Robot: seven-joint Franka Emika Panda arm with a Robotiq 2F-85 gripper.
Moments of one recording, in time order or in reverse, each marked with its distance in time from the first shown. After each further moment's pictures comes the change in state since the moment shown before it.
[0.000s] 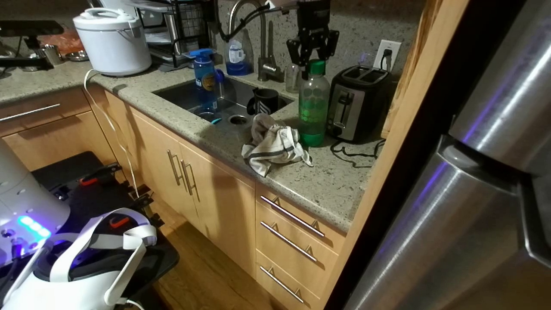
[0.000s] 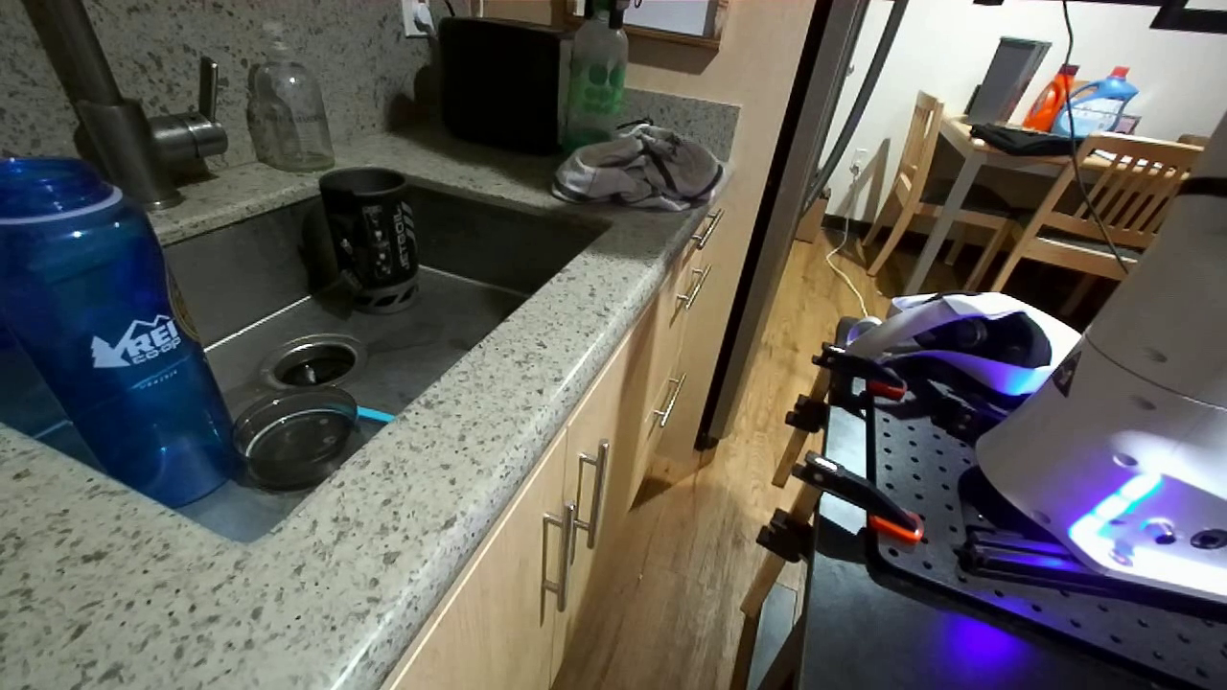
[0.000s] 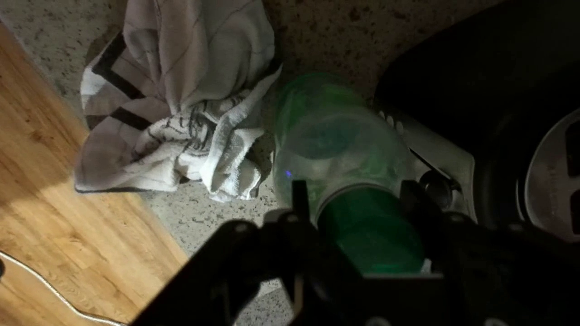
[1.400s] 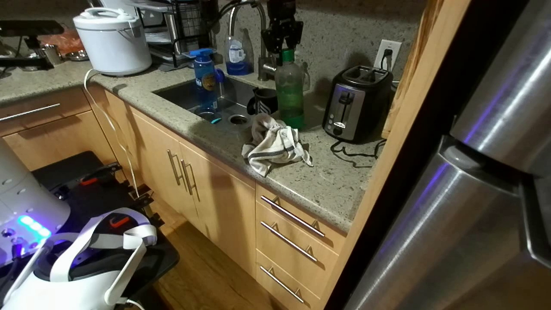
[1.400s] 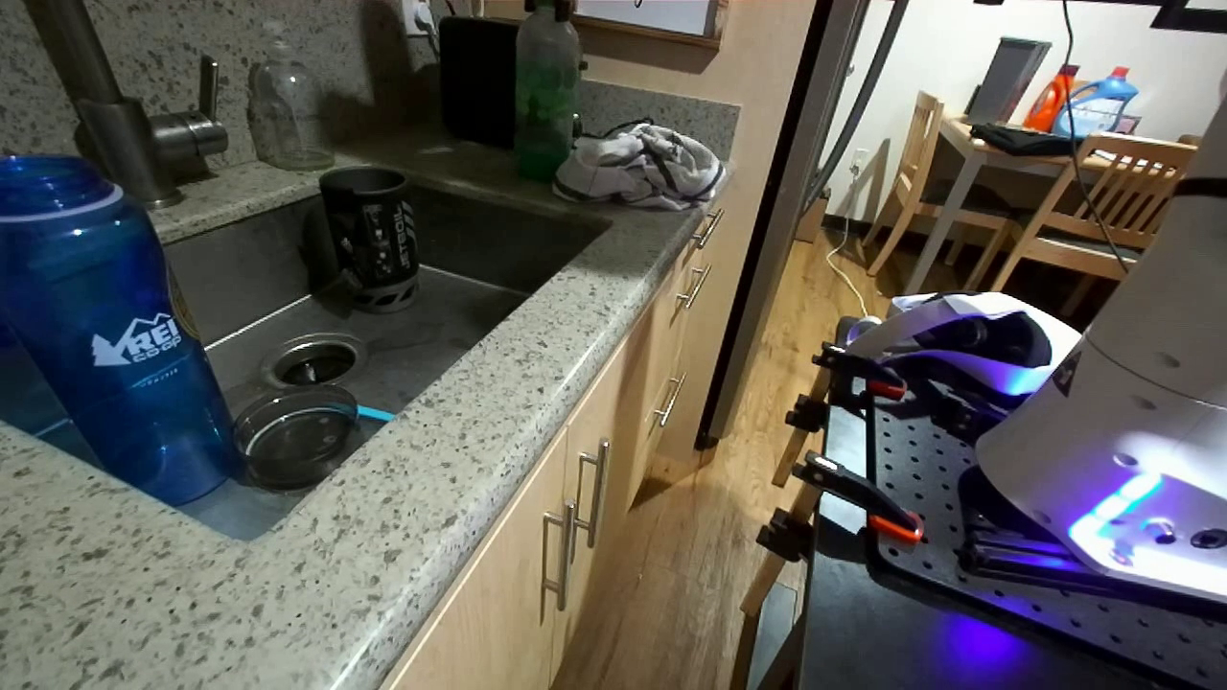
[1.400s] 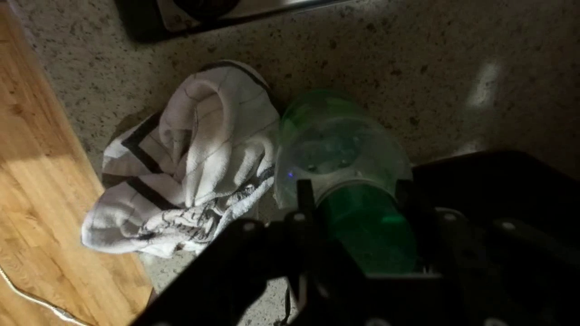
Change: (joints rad) arm 0.129 -0.076 0.067 -0.093 -0.062 0.016 -0.040
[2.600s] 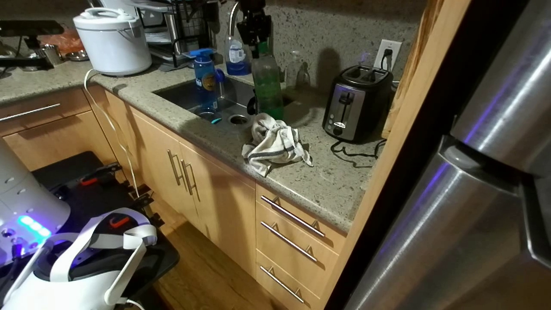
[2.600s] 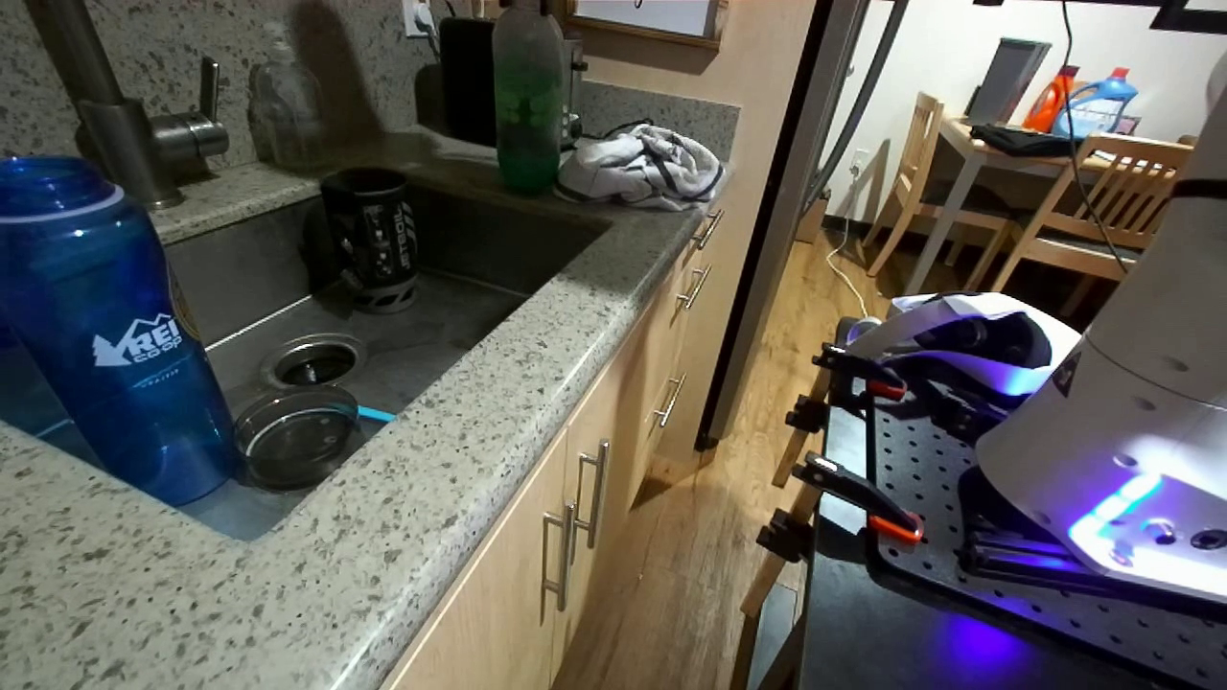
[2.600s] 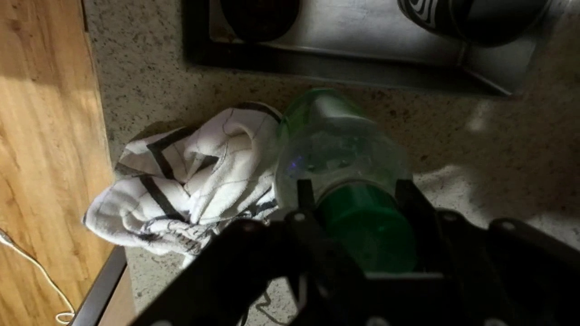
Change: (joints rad) arm 0.076 -0.125 0.086 -0.154 -0.135 0.006 -0.109
